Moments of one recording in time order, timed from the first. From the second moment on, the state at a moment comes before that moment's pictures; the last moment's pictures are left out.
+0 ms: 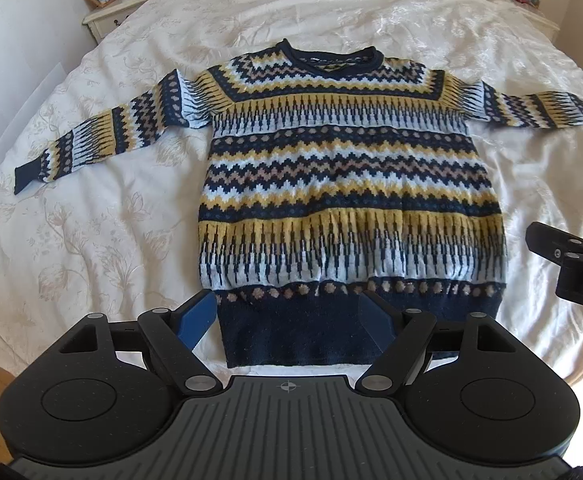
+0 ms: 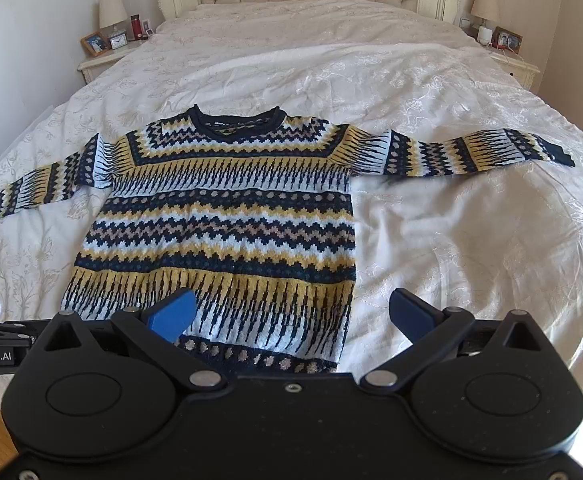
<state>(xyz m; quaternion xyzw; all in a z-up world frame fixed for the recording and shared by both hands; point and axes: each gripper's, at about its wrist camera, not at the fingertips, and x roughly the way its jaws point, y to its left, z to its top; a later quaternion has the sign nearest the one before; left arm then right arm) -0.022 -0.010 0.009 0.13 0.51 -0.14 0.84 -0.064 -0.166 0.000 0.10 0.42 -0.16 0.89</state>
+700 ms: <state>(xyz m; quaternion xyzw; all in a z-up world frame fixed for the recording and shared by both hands) -0.033 -0.012 0.012 0.12 0.50 -0.15 0.85 -0.070 -0.161 0.006 0.09 0.41 -0.16 0.89</state>
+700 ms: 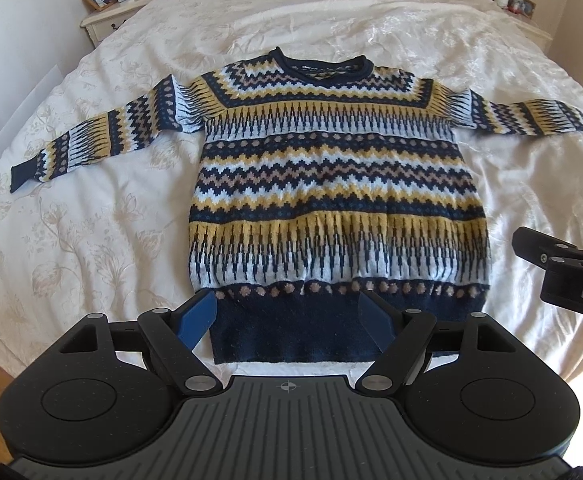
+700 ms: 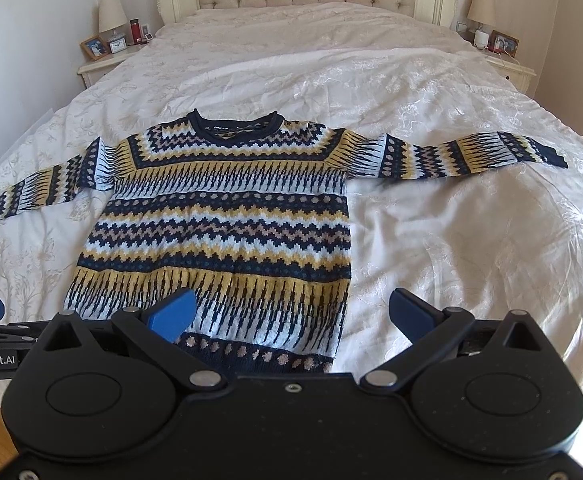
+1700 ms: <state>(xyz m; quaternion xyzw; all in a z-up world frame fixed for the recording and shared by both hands) 0.007 -0.007 0.000 0.11 0.53 -0.14 0.83 -0.039 -0.163 -0.013 0.12 0.46 -0.17 0.87</state>
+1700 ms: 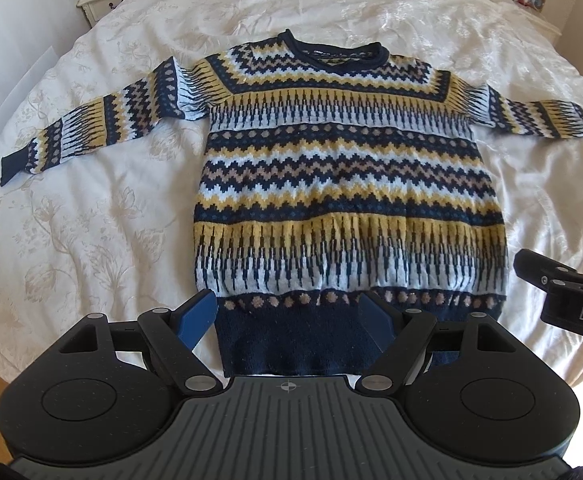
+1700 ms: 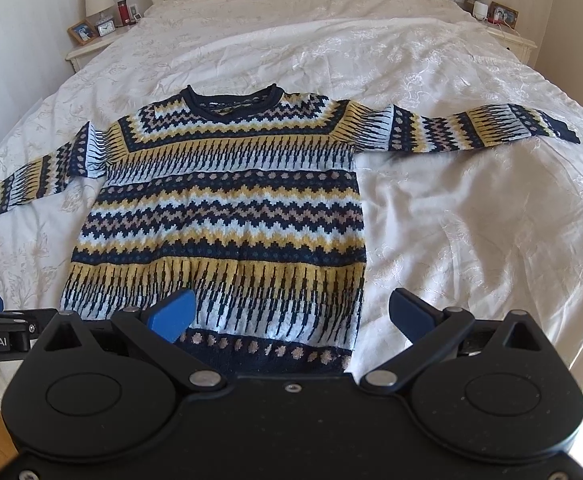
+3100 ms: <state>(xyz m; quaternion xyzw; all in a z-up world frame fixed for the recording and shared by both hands) 0.184 -0.096 -0.029 0.12 0.56 -0.08 0.82 0.052 -0.418 -0.047 0.22 0.44 -0.27 0.83</state>
